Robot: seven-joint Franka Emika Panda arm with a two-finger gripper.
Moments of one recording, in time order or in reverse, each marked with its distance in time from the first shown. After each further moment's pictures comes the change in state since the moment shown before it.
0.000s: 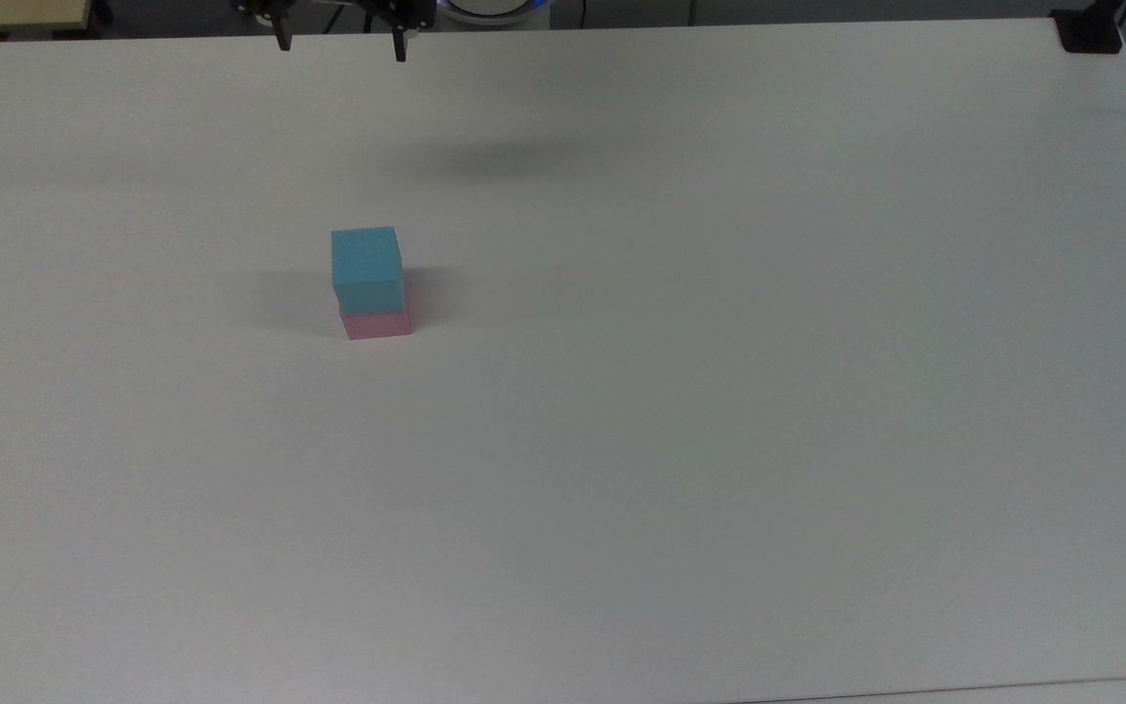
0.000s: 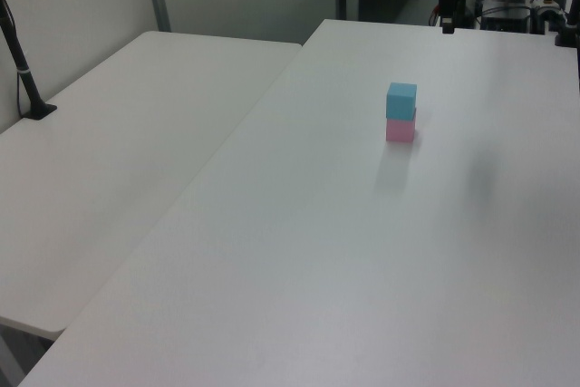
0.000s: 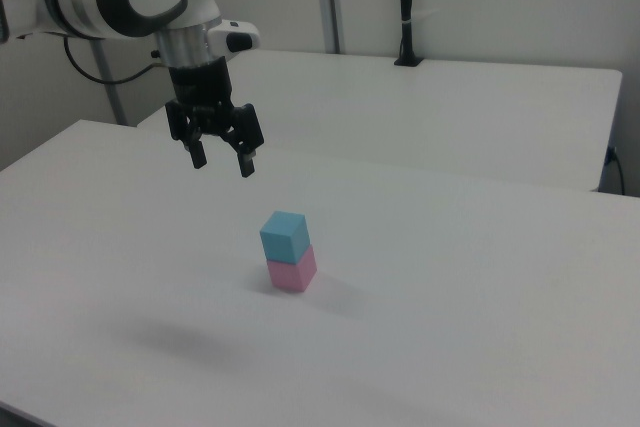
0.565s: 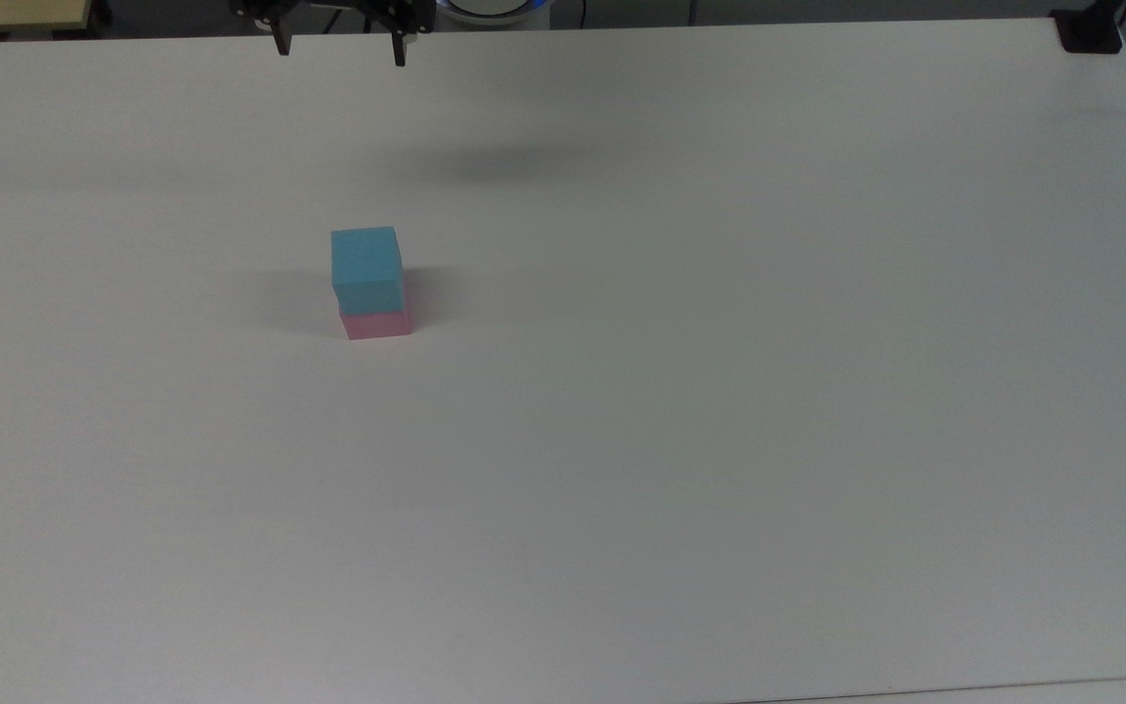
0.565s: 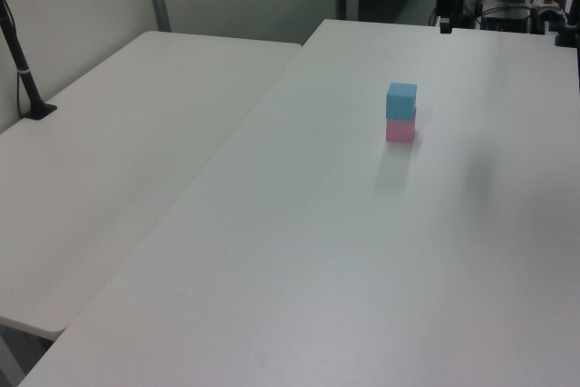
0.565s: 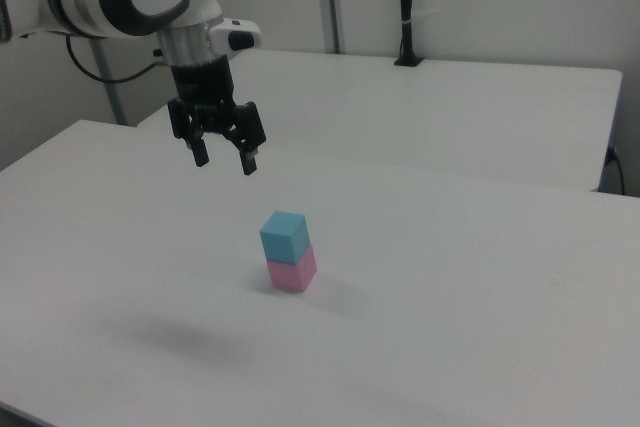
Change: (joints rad) arm 0.000 0.012 0.000 0.014 0.000 0.003 0.000
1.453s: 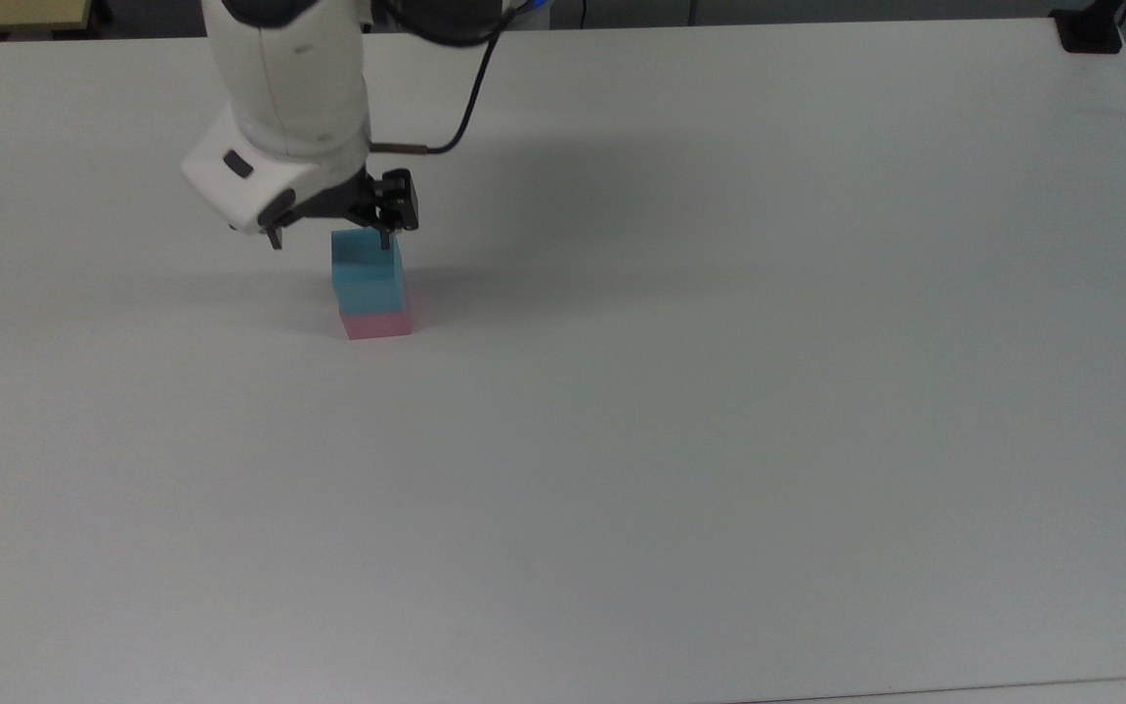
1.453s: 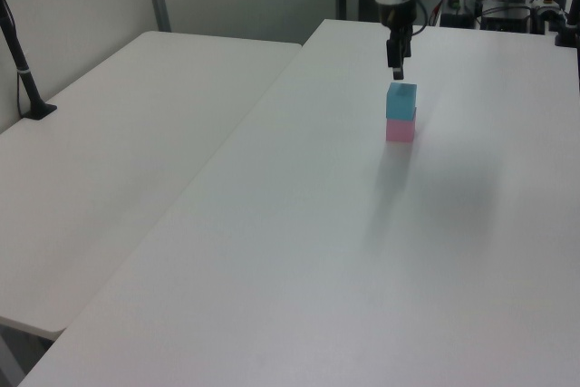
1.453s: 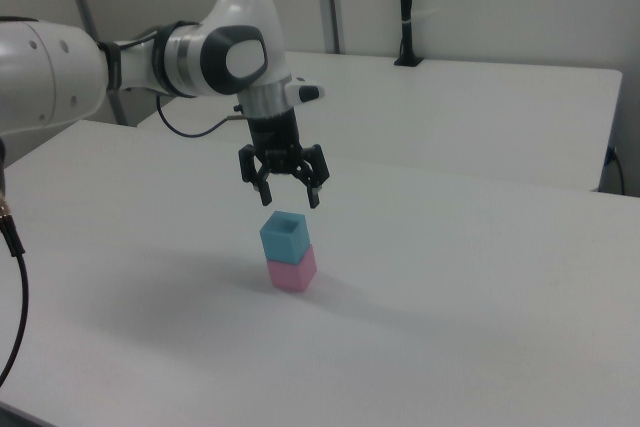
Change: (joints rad) arm -0.005 0.389 -0.014 0.196 -0.031 0.151 -0.117
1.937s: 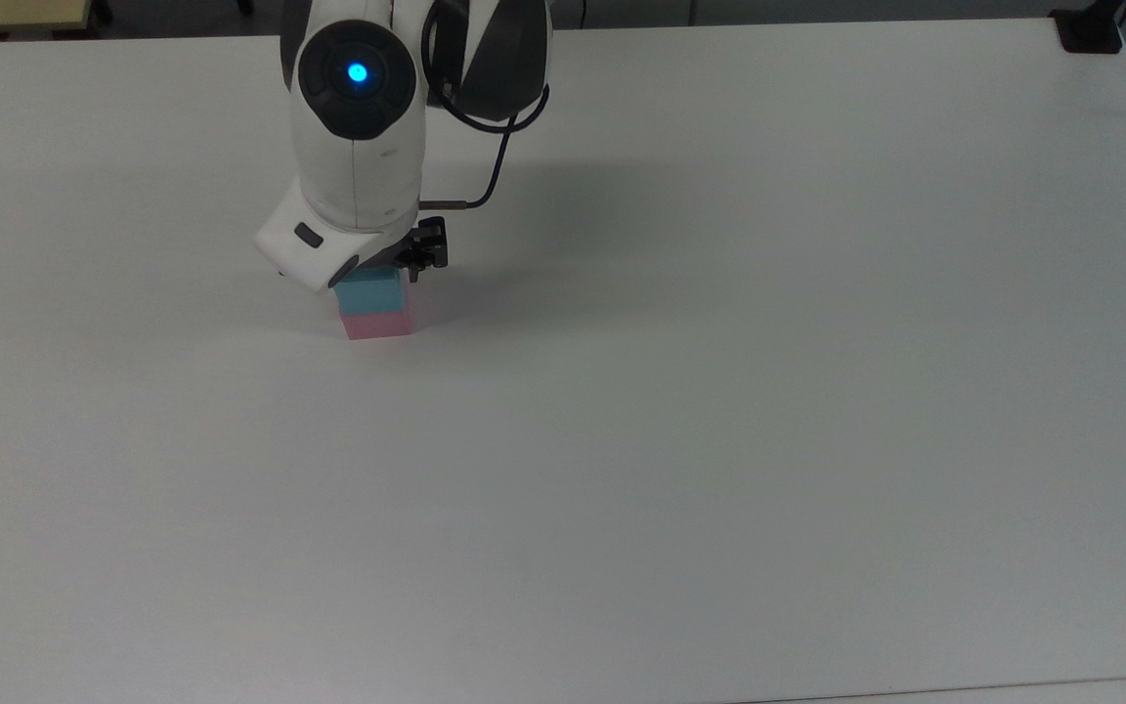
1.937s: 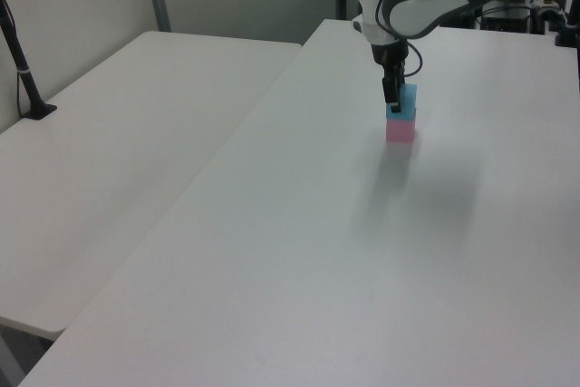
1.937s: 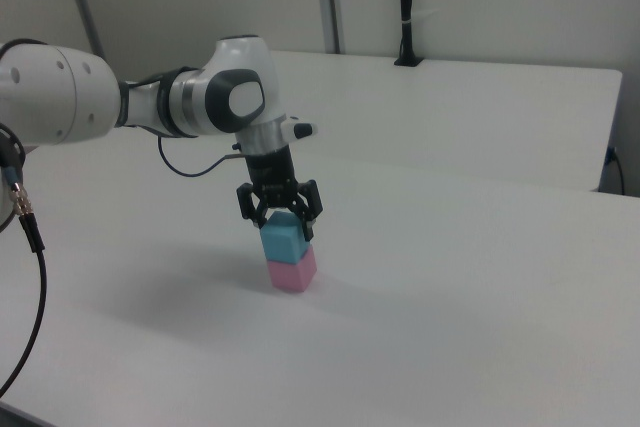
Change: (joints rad) arm 0.040 0.061 0.002 -0.082 -0.049 0.090 0.006
